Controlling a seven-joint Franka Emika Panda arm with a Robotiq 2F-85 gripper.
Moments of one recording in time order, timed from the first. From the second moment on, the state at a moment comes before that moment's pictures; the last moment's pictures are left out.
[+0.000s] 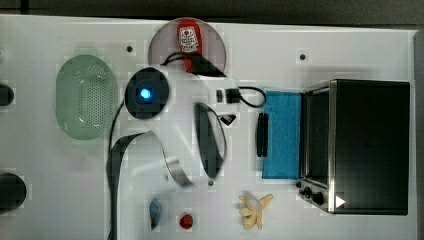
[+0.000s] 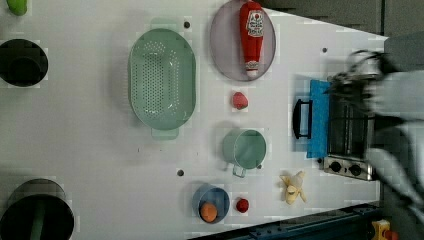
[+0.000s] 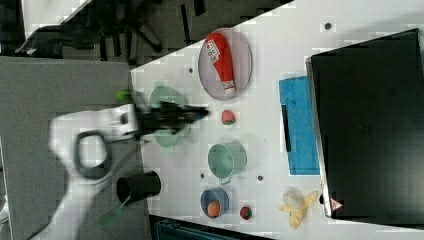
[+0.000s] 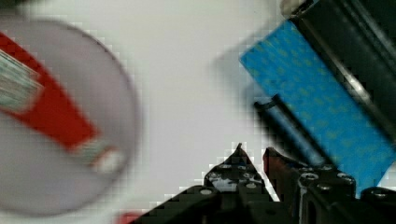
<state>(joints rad) 0.32 0.04 -0.21 -2.09 -0.35 0.60 0.26</state>
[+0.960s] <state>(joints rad) 0.27 -0.29 -0.34 -2.04 -0.09 0.33 0.27</state>
